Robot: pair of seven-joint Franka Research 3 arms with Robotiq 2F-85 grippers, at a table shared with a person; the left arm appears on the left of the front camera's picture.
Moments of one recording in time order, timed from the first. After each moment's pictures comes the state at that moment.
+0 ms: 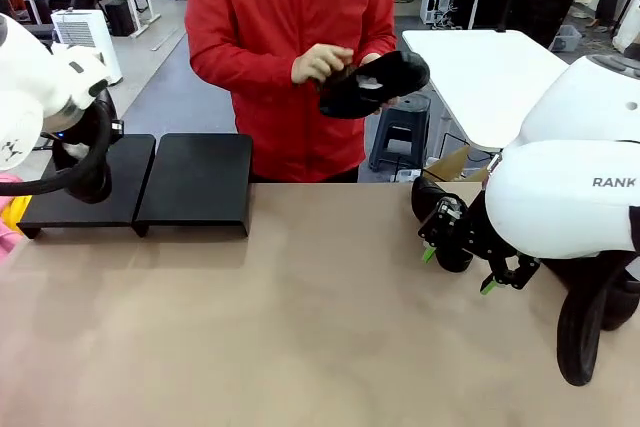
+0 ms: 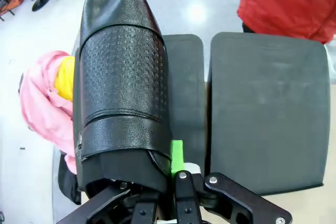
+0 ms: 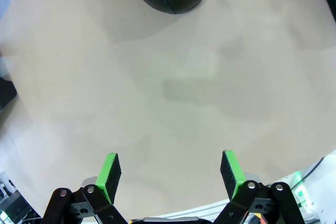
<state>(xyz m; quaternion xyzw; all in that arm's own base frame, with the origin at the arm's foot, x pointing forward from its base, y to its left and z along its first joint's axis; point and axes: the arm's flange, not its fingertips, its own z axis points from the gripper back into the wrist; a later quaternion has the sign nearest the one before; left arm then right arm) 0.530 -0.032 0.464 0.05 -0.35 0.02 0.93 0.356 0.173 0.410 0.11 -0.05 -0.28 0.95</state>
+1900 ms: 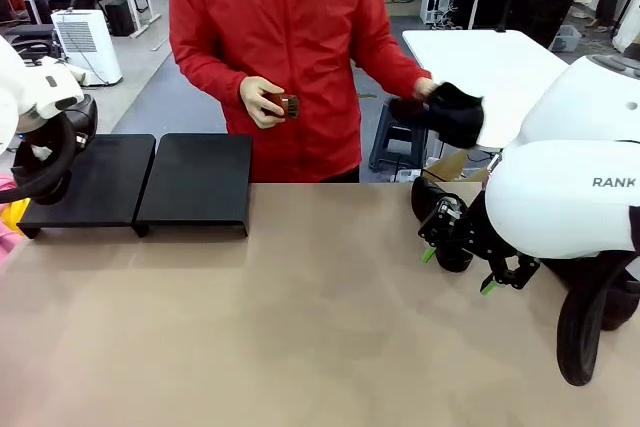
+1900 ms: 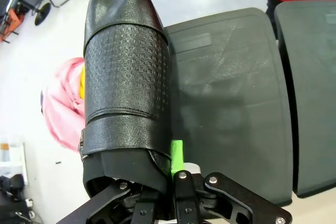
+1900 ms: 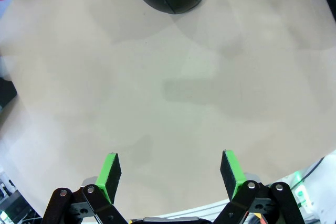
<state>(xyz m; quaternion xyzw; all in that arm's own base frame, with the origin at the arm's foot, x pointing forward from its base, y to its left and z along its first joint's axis) 0.575 0.054 0.434 0.11 -0.30 -0.07 0.94 0.356 0.173 0.410 0.11 -0.05 -0.28 0.95</state>
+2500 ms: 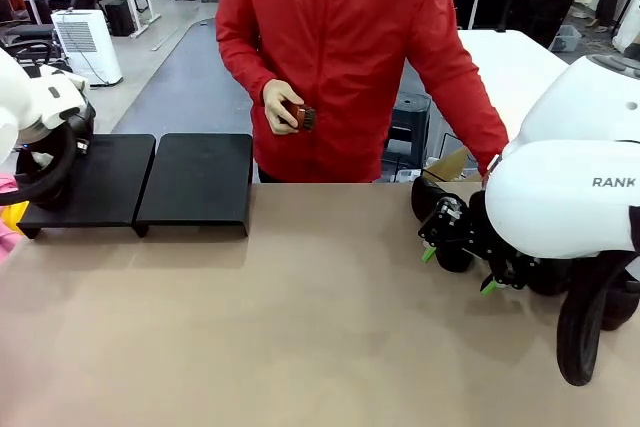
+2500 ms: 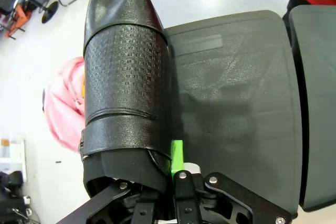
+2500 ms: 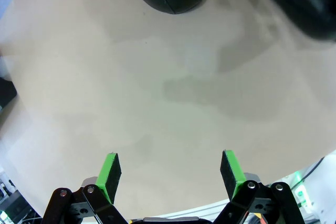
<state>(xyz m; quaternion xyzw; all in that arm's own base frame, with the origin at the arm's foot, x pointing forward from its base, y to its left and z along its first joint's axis) 0.578 0.055 0.417 0.12 -0.31 -0.06 0.94 0.356 0.173 0.410 0.11 -0.05 -0.28 0.95</state>
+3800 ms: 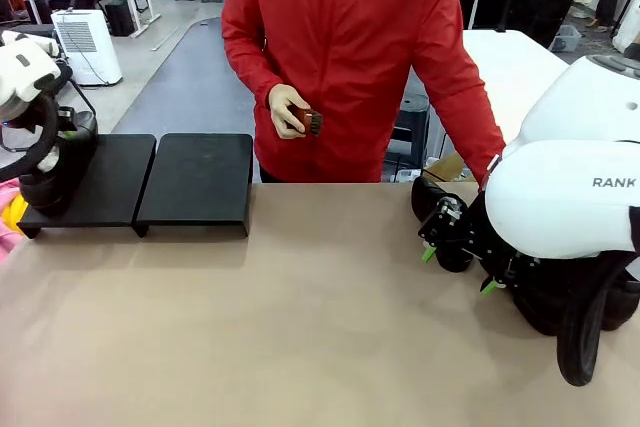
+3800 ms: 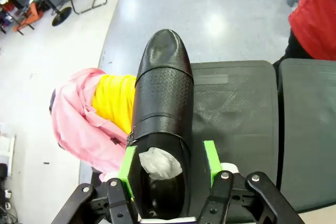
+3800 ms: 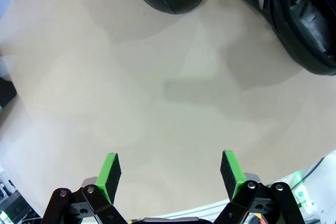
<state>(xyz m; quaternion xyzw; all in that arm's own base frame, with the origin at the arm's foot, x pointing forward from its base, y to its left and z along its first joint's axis) 0.553 0.057 0.470 0.10 -0.38 0.01 0.92 0.356 0.173 0.409 0.11 -0.05 -0.28 0.95</state>
